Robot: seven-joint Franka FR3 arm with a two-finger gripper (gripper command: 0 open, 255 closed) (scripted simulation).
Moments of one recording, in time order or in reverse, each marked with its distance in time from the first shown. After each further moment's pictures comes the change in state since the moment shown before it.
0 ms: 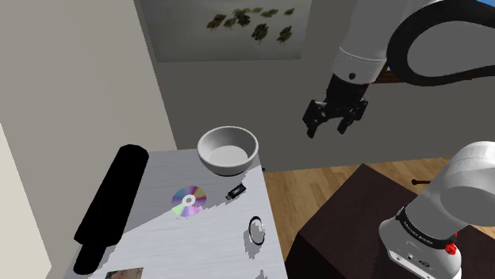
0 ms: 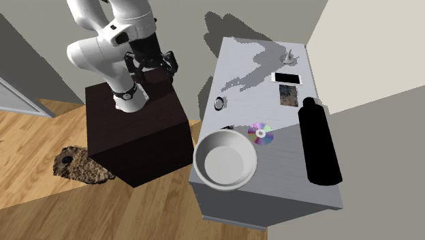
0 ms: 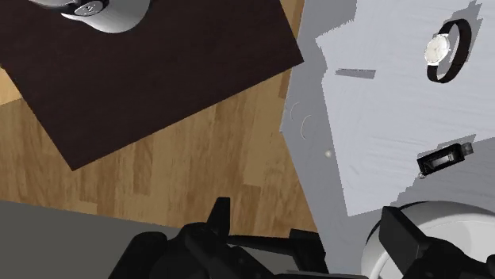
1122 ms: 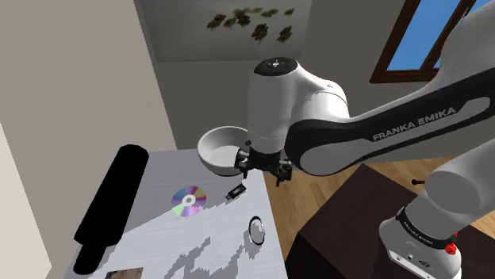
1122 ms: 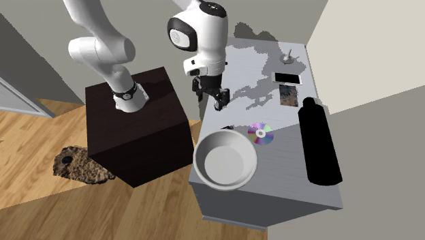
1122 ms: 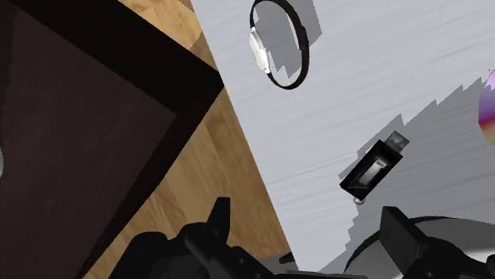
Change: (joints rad) arm -0.364 0.565 0.704 0.209 -0.140 0.381 0.929
